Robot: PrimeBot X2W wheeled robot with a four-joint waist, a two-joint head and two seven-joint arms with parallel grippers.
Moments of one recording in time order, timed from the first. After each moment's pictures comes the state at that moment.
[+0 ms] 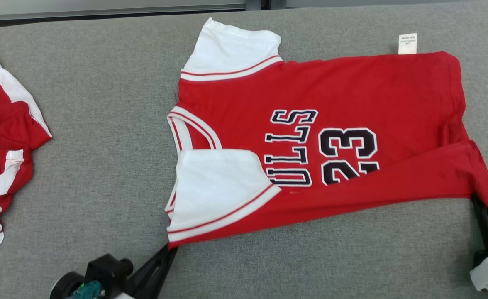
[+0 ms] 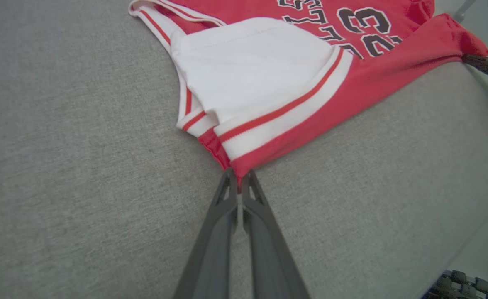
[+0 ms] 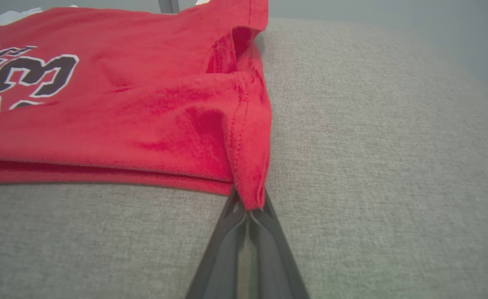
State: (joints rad) left arm 0.03 0.51 -0.53 -0.16 -0.56 0.08 0.05; right arm -0.15 -0.50 0.23 0.49 0.50 0.13 -0.26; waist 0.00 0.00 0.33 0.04
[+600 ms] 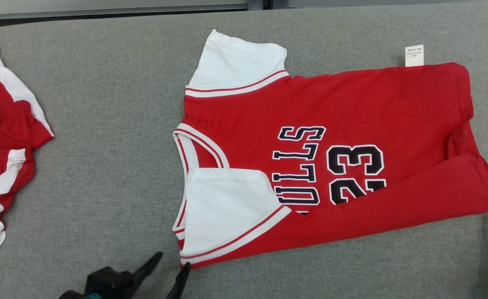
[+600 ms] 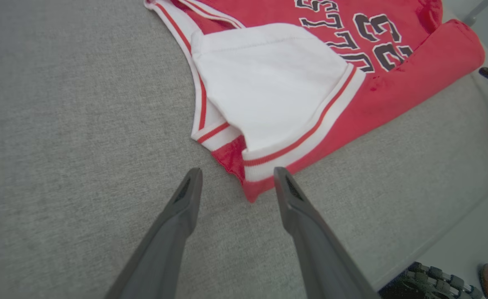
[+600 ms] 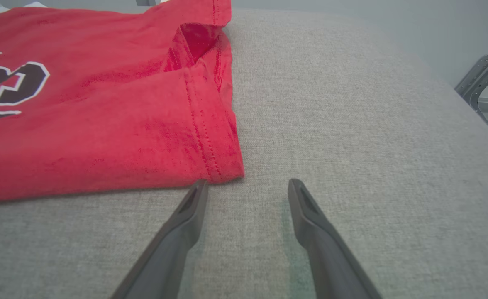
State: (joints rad) left arm 0.14 0.53 -0.54 -0.31 -0.59 0.18 0.14; right arm 0.01 -0.56 0.14 0.38 0.54 0.13 -0.25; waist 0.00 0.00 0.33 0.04
